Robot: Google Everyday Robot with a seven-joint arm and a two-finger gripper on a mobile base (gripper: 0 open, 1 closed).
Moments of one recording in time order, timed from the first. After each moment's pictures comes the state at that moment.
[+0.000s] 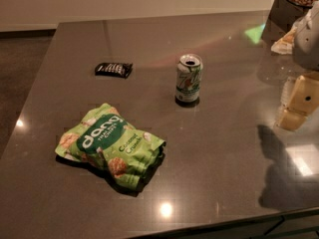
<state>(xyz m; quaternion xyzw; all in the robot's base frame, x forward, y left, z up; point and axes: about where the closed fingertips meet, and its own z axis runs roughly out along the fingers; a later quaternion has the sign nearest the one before) 0.438 -0.217 0.976 -0.60 0.78 -0.03 0.16</state>
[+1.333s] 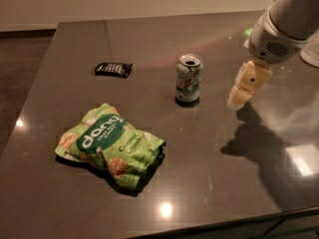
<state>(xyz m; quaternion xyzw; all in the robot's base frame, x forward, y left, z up) 0.527 -0.187 0.942 -0.55 0.81 -0.01 0.20</state>
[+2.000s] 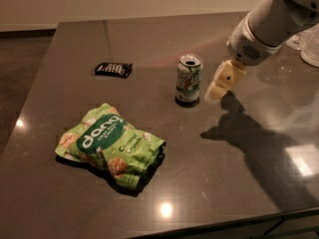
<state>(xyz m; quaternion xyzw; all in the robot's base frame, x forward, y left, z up) 0.564 -0.152 0.925 -0.53 0.81 0.02 0.25</state>
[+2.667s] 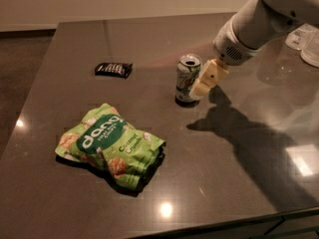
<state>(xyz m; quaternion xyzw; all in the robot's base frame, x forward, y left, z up) 0.590 -0.123 0.916 -0.53 0.80 0.04 0.29</state>
